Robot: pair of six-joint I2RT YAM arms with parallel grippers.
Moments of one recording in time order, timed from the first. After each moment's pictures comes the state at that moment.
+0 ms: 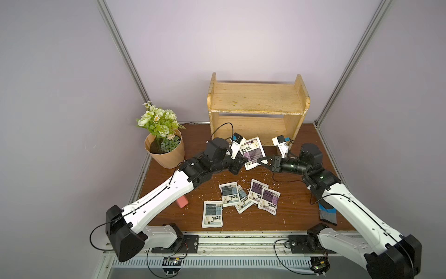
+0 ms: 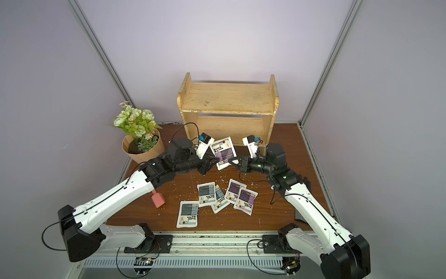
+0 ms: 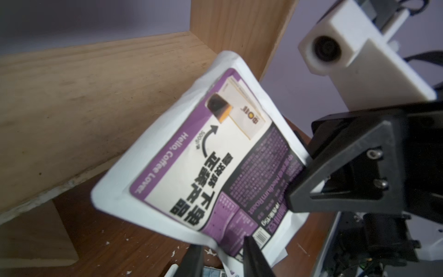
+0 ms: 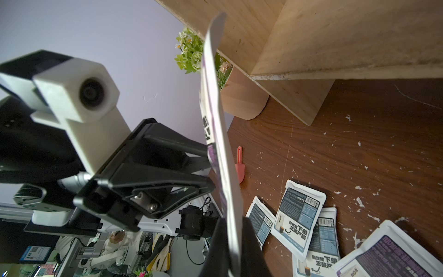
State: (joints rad) left arm -0.77 1.27 1.22 -0.43 0.15 -0.19; right arm 0.44 1.05 0.89 -0.08 -0.70 0.73
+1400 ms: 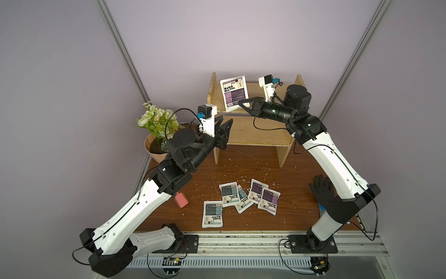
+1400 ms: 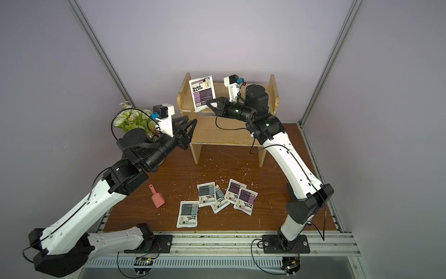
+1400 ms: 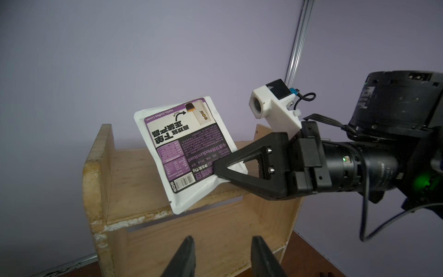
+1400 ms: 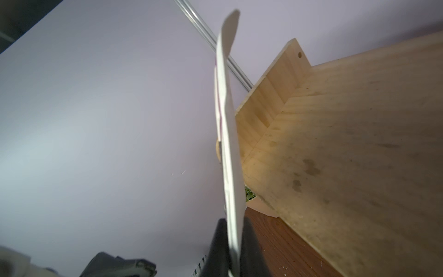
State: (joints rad) left arm -0.76 1.12 1.39 -0.16 -0.22 -0.10; right arm 0.56 1.70 2.07 -0.36 -0.45 0.72
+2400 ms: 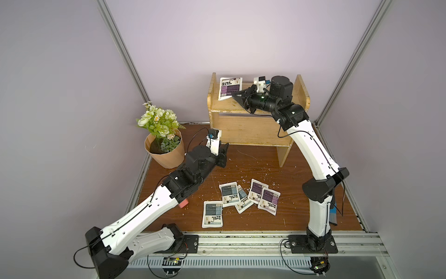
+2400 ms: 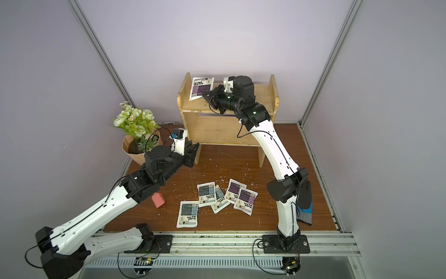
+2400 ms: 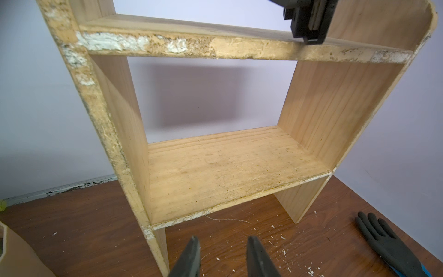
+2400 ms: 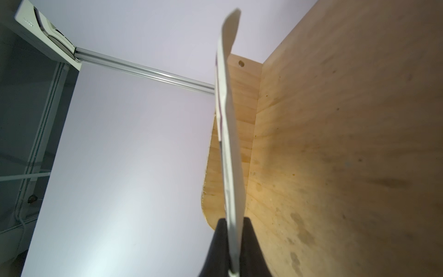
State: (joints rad) left arm -0.76 1.05 1.05 -0.19 -0.31 -0.17; right arm 0.56 2.00 2.48 -0.52 -0.40 1.23
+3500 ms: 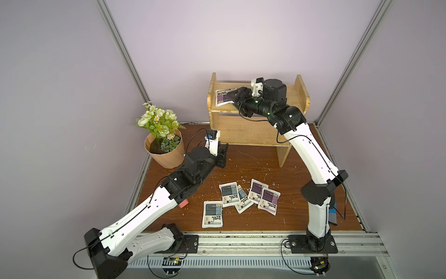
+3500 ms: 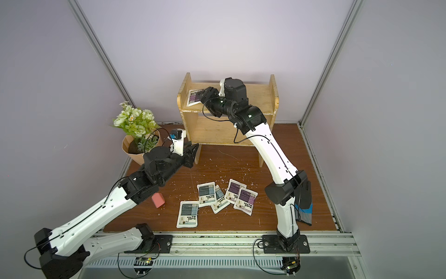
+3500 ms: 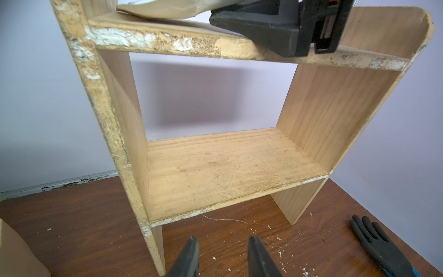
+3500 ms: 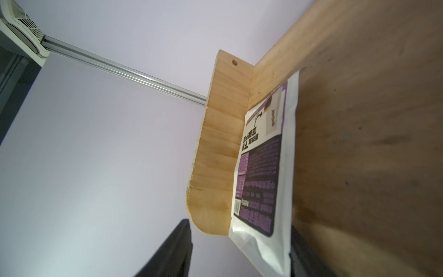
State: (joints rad) left arm -0.76 1.04 1.04 -0.19 -0.31 -0.19; right arm 0.65 2.00 2.52 -0.65 -0.14 1.06
